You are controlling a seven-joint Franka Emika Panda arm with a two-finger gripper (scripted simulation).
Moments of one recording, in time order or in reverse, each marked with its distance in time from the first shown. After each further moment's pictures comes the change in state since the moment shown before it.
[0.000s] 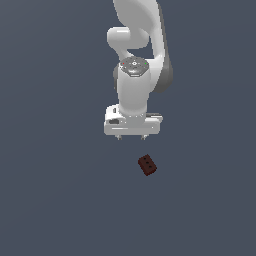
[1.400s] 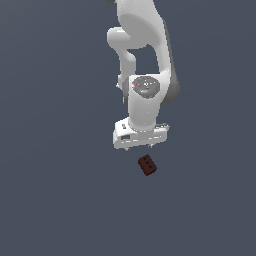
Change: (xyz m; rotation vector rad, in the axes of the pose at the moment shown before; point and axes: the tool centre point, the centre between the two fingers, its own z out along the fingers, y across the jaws) arm 0.023 -0.031 0.037 0.009 -0.014 -0.141
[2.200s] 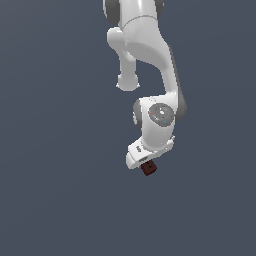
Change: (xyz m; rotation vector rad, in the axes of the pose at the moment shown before) arm 0.035 -0.037 0.061 0.003 -0.020 -0.301
